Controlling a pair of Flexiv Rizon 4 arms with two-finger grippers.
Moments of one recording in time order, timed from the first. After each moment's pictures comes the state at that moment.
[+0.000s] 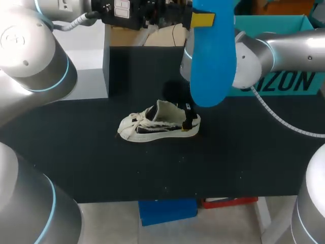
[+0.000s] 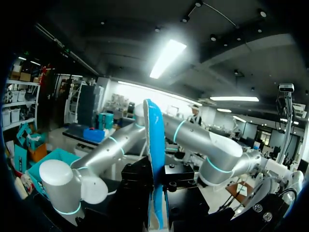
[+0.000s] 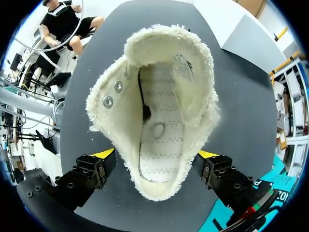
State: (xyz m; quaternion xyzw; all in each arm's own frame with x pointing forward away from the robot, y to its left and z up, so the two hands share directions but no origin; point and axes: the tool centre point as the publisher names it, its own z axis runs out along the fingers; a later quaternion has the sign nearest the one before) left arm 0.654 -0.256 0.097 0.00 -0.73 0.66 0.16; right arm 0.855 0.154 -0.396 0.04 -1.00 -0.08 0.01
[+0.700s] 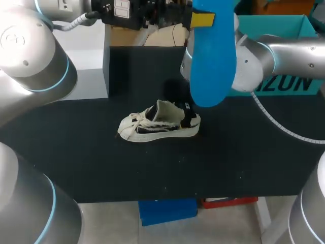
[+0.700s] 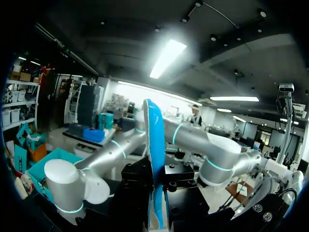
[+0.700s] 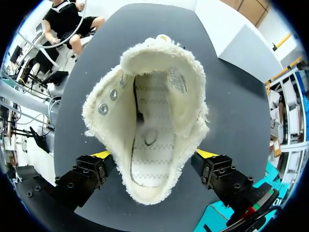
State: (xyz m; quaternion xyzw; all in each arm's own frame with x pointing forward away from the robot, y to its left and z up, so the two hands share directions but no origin) left arm 0.654 -0.256 0.097 0.00 -0.73 0.66 0.16; right arm 0.864 0.163 -0.393 0.07 -0.99 -0.11 -0.02
